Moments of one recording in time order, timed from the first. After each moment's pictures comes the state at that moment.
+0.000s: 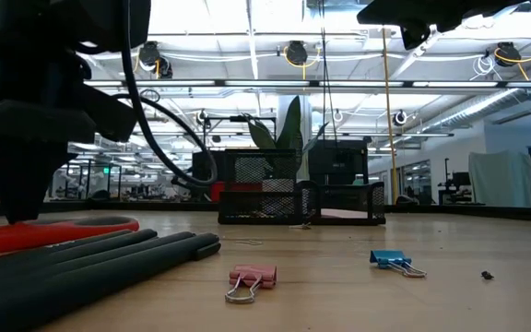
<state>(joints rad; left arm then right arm) -0.45 1.82 1.01 -0.88 -0.01 -1.23 0.42 1.09 0.55 0.30 0.52 -0.03</state>
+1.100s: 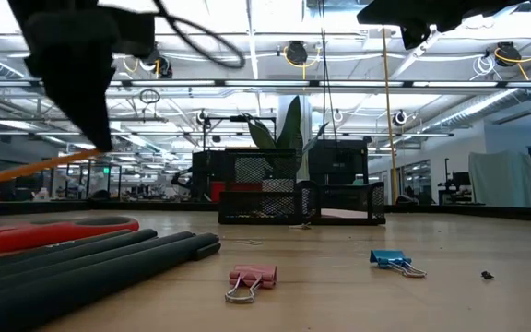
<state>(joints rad) -0.45 1.56 1.03 -0.86 -0.37 -1.00 0.42 1.09 0.55 0.30 0.52 -0.03</state>
